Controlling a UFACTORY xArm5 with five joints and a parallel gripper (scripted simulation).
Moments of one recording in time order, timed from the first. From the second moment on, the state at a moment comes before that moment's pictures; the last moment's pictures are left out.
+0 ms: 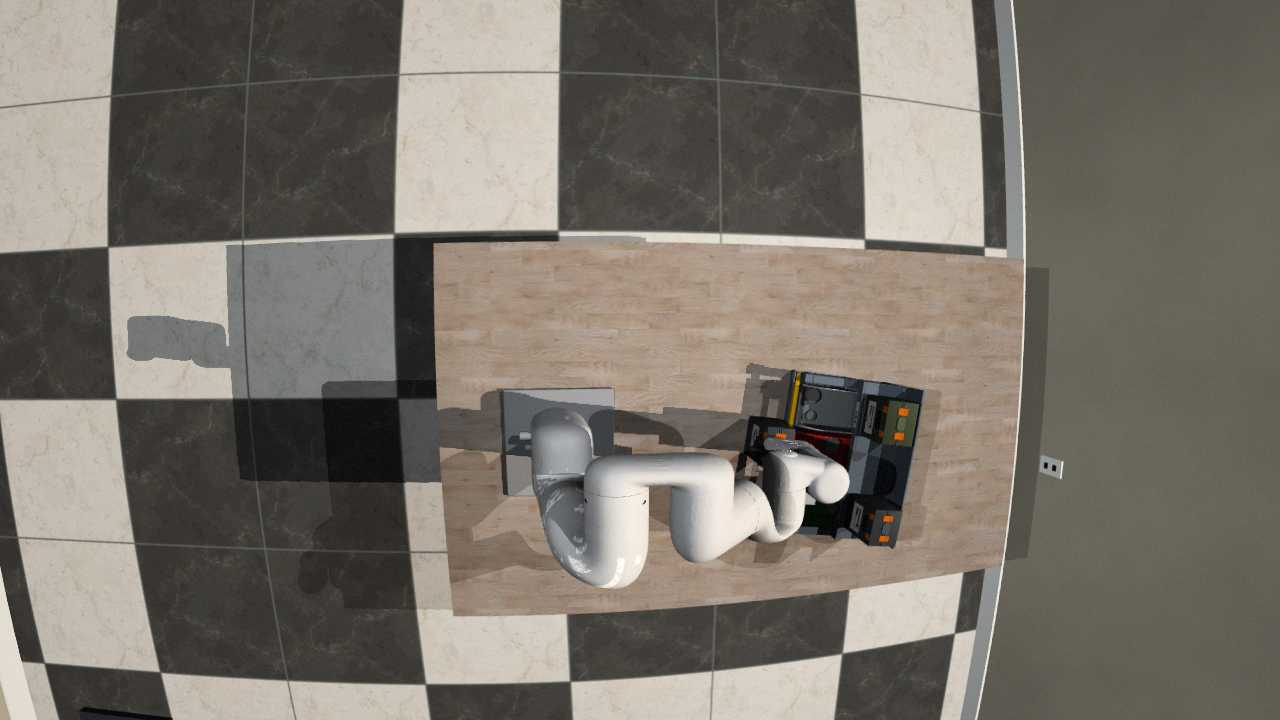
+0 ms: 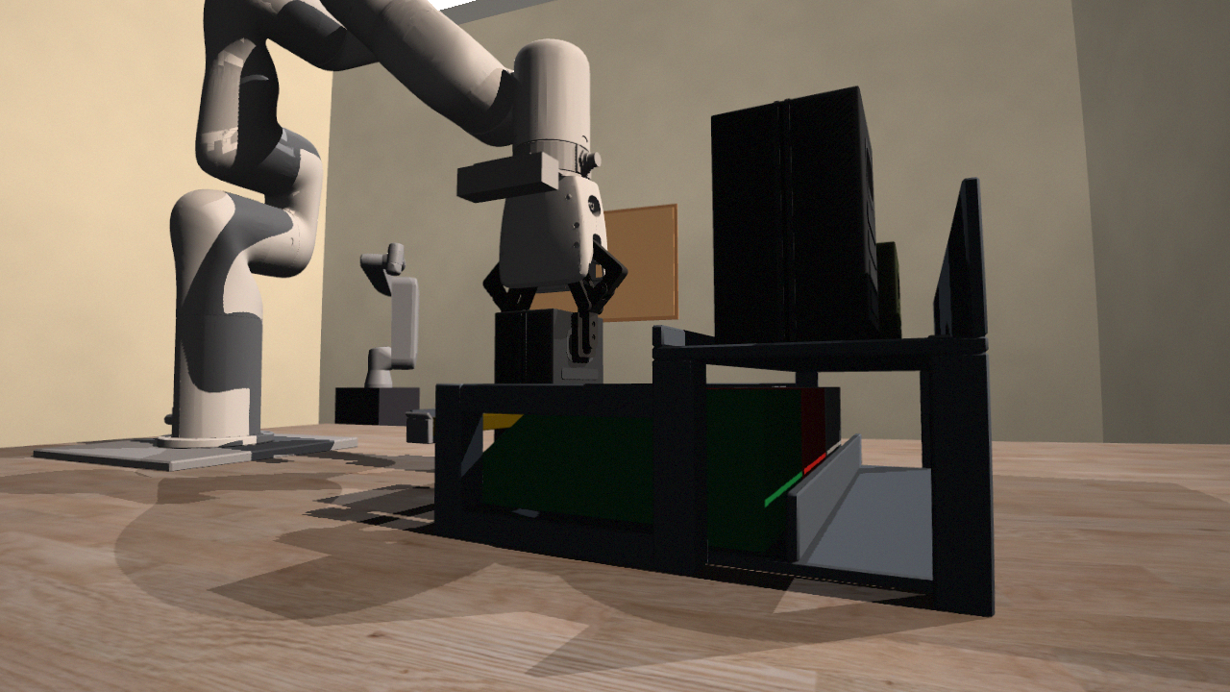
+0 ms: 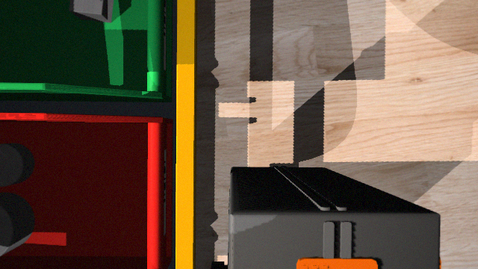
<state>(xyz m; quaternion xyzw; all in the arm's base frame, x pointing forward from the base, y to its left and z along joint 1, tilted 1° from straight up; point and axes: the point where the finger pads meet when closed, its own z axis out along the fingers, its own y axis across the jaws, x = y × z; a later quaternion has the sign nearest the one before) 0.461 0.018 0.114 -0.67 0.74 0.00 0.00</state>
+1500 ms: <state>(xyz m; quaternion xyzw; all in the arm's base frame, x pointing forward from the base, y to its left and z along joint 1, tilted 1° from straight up) 0.440 -0.075 0.115 -0.67 0.74 0.00 0.00</state>
